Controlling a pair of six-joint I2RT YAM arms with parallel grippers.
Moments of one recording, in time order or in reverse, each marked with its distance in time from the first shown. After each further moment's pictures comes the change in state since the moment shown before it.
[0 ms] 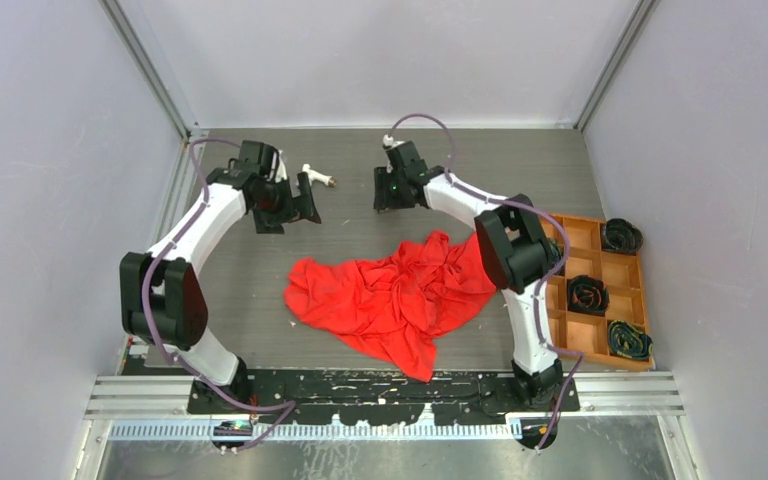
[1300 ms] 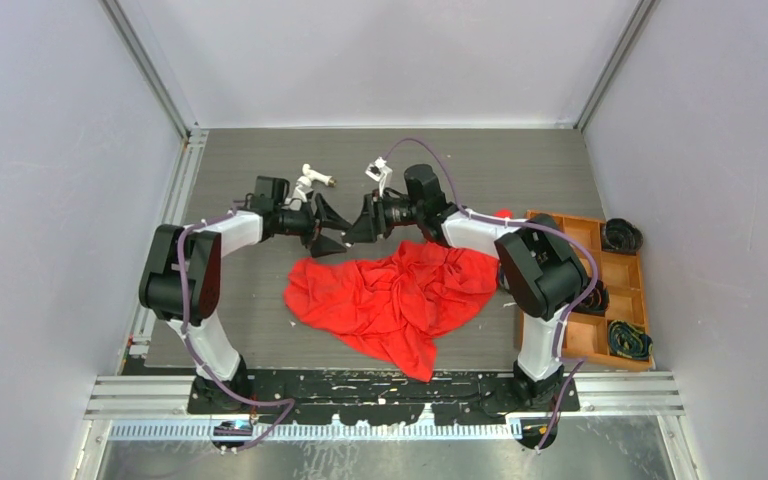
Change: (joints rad) left arm 0.008 0.139 -0.327 0.628 0.755 -0.595; right arm 0.058 -0.320 -0.567 0.690 -0.851 0.091
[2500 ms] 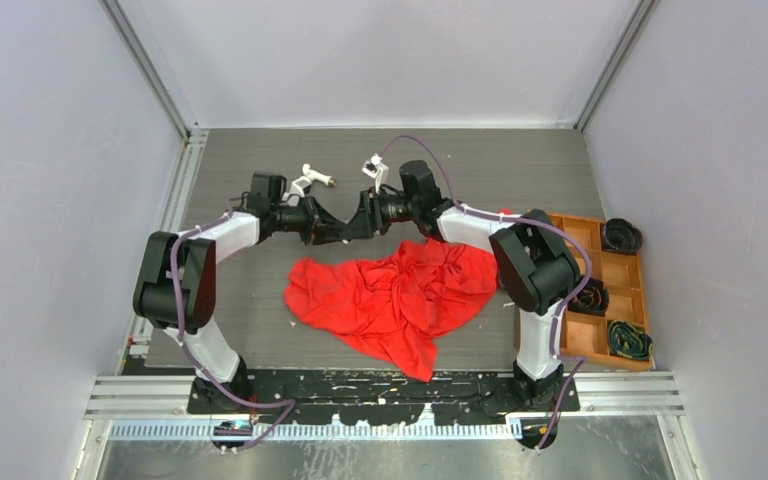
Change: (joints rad) left arm -0.011 -0.054 -0.028 0.064 -0.010 -0.068; right arm 0.003 0.049 0.074 -0.050 0.008 -0.004
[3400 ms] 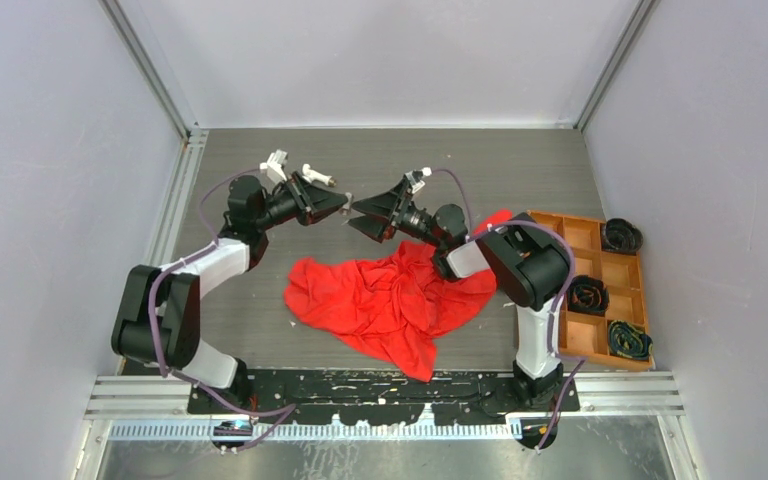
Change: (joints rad) left arm -0.005 -0.235 -0.212 0.634 -0.176 -0.087; right arm -0.016 0.027 -0.395 1.130 0.260 1.173
